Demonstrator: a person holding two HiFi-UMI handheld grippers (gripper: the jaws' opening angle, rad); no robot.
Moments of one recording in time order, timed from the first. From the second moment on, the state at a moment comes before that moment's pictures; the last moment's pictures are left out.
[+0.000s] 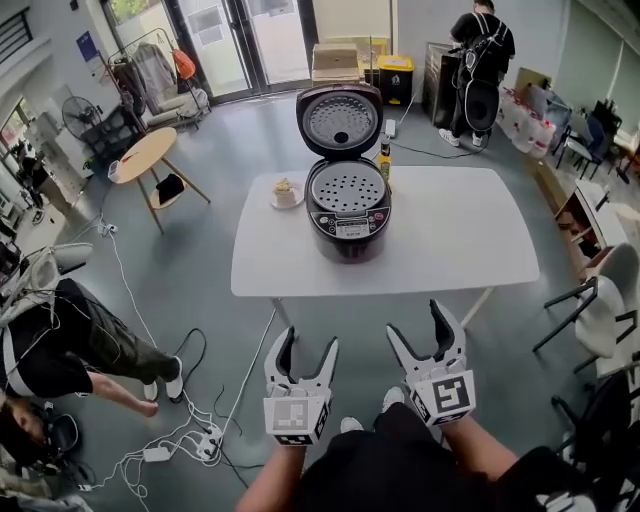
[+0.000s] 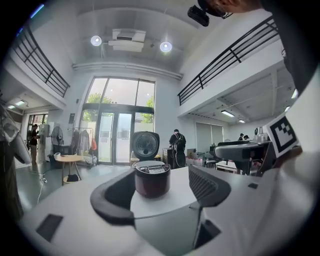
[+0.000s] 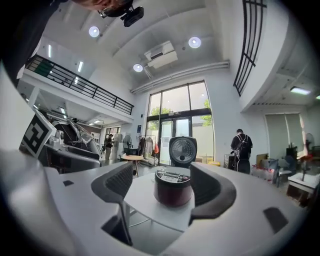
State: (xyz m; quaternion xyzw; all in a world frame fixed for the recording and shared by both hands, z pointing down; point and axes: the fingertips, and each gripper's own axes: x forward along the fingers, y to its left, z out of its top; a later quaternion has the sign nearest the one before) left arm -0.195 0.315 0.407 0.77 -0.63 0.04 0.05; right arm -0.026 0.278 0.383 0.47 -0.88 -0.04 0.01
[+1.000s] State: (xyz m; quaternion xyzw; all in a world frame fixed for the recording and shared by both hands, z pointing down) left arm -0.250 0.153 0.425 0.72 -0.69 0.06 0.07; right arm -0.036 0.102 0.398 0.50 -0.86 -0.05 0.04
